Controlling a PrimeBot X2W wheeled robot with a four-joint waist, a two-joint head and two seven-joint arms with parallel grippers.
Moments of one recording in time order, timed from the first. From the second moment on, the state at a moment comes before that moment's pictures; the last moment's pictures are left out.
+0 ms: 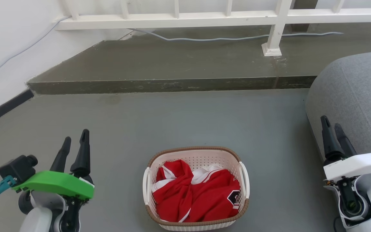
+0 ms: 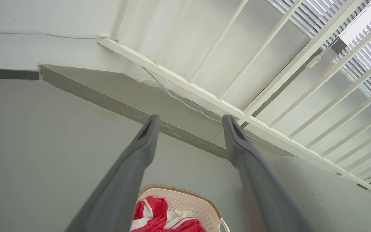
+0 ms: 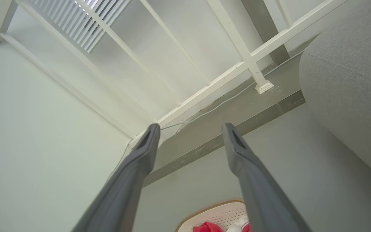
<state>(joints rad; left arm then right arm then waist) -0.11 0.15 -0.17 0.17 -0.88 -0.06 -0.10 -0.05 -0.17 0.06 0.20 0.86 0.06 -0.10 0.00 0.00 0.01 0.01</state>
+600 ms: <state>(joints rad) -0.13 0.16 -0.27 0.14 -0.57 0.00 -0.16 -0.06 -0.19 0.14 0.18 0.54 0.01 -0.16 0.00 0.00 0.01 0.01</state>
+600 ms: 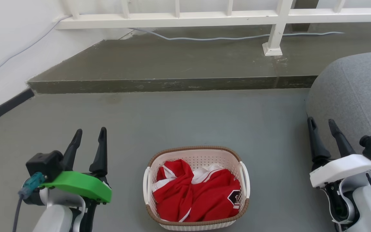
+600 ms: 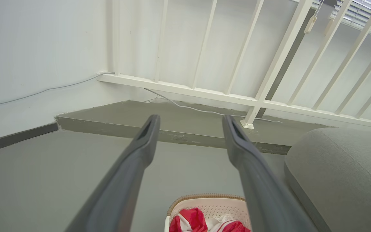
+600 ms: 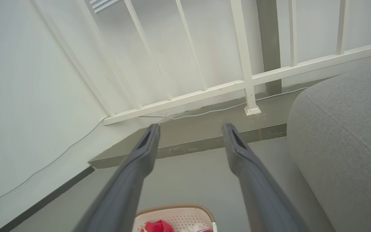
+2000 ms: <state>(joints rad) -0.13 0.12 -0.32 0.23 -0.35 0.07 -0.22 -0.05 -0.18 0.17 0.21 0.25 -0.03 -0.25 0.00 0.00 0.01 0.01</state>
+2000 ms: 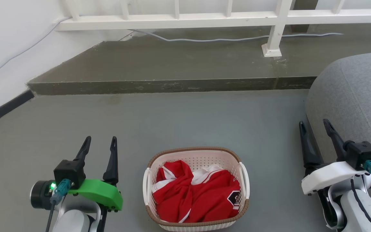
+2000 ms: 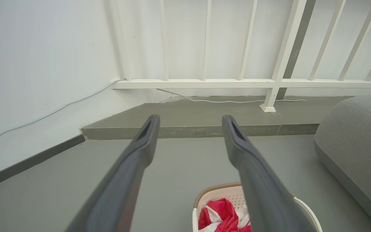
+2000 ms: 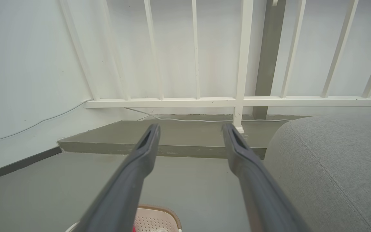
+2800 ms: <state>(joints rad) -0.14 0.12 -0.33 0.24 -0.35 0.08 -0.22 -0.05 -0.17 0.16 0.22 0.24 -0.01 -0.25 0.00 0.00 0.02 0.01</state>
